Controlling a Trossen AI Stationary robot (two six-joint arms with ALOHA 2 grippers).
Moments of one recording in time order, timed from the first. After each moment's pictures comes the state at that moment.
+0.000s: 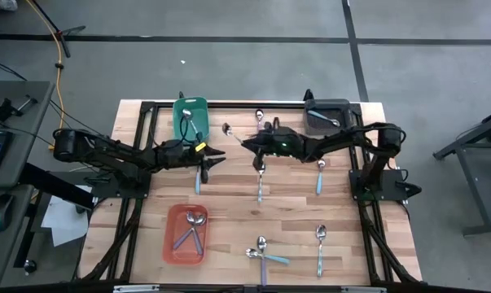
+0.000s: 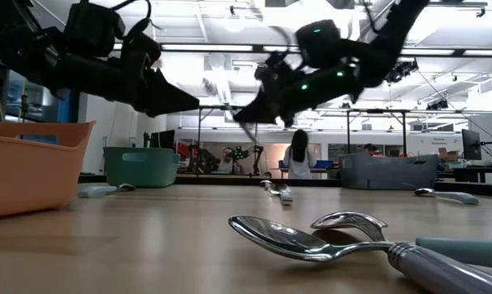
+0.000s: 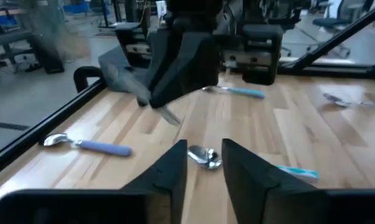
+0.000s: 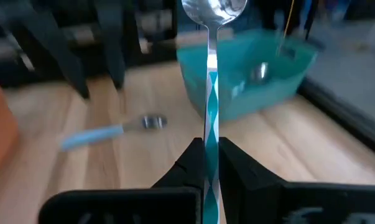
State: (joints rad) left arm 0.17 1.32 0.26 0.90 -0.03 0.01; right arm -0.22 1.79 0.81 0.74 0.01 0.05
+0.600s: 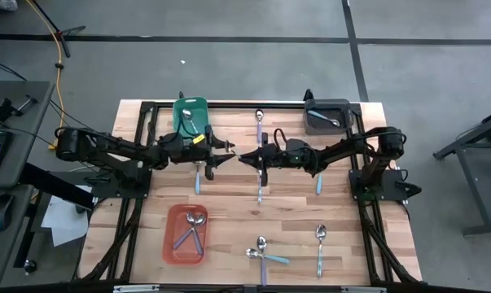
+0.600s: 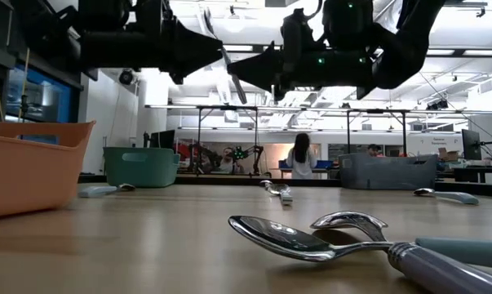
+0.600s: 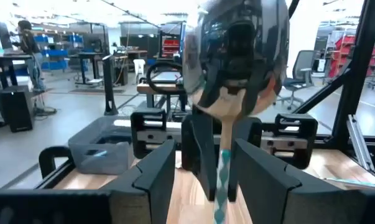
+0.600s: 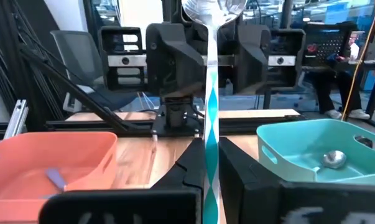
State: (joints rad) left arm 0.17 1.35 0.42 1.02 0.09 -0.01; right arm -0.10 1.77 0.73 1.08 -0.10 0.00
